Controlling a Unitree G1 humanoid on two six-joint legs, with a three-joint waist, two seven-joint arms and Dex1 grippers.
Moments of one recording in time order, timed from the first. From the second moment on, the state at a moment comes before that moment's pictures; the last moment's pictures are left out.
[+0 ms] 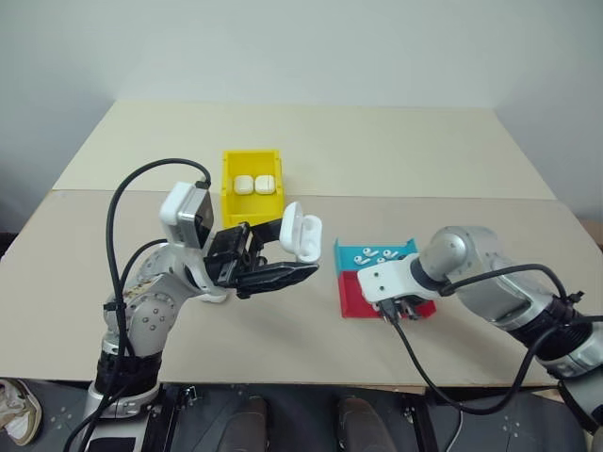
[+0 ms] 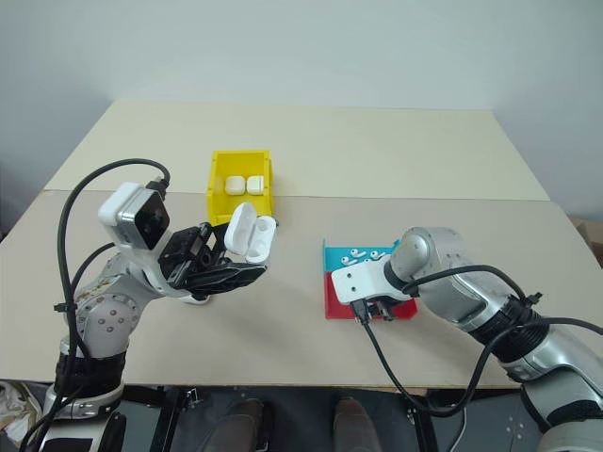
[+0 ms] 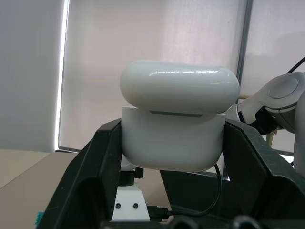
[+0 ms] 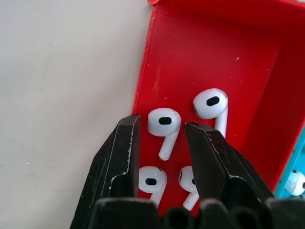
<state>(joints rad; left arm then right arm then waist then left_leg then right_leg) -0.41 0.43 0.07 -0.34 -0.99 0.53 -1.16 -0.74 -0.89 0.65 -0.24 -0.25 0.51 1.41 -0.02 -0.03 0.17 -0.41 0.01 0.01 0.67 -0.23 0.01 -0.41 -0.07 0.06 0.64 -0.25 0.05</state>
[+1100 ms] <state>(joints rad) -0.53 0.38 0.01 -0.32 -1.02 0.58 -1.14 -0.44 -0.51 -0.24 -0.60 0.36 0.71 1.10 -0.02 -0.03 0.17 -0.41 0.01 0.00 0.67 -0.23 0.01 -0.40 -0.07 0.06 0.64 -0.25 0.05</state>
